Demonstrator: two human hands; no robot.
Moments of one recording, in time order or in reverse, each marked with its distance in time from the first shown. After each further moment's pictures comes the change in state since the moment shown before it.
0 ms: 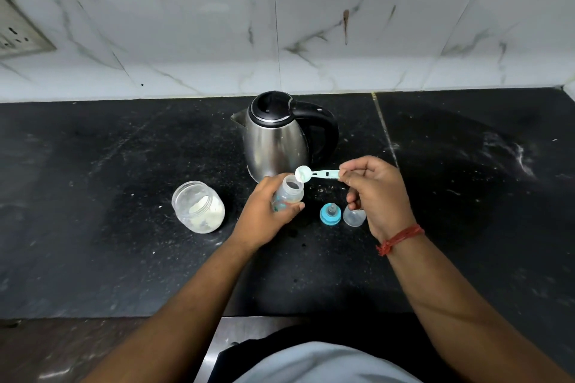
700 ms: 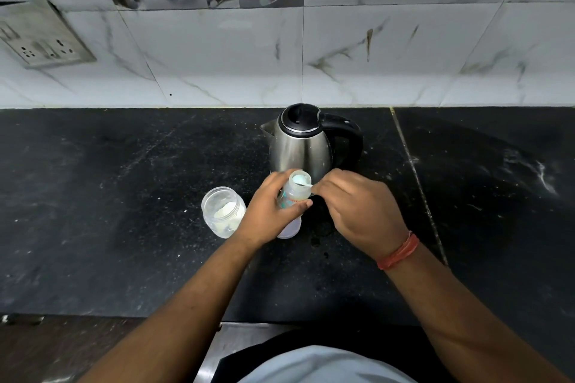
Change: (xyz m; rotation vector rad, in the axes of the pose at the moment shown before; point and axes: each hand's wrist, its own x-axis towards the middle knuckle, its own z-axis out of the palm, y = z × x) left_hand 0.000 0.009 -0.047 -0.088 0.034 0.073; right_hand -0.025 -0.012 0.043 -1.009 -0.224 -1.198
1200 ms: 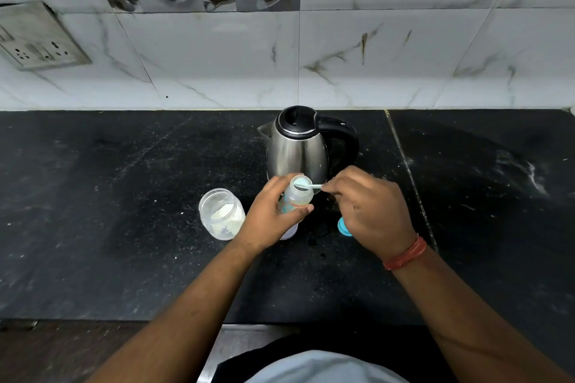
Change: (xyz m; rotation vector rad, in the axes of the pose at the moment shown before) left_hand -0.005 0.005 0.004 0.000 -0.025 0.002; right_hand -0.006 0.003 -0.012 0.113 0.105 0.153
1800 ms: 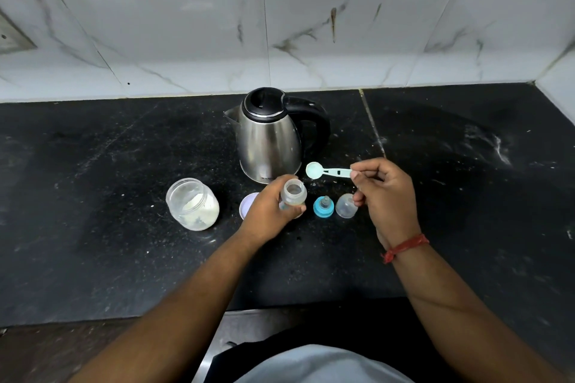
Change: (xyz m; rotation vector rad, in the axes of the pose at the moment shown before) left_hand 0.002 -0.017 0.059 0.051 -0.129 -0.170; right_hand -0.043 0.038 -0.012 0.691 0.278 0.965
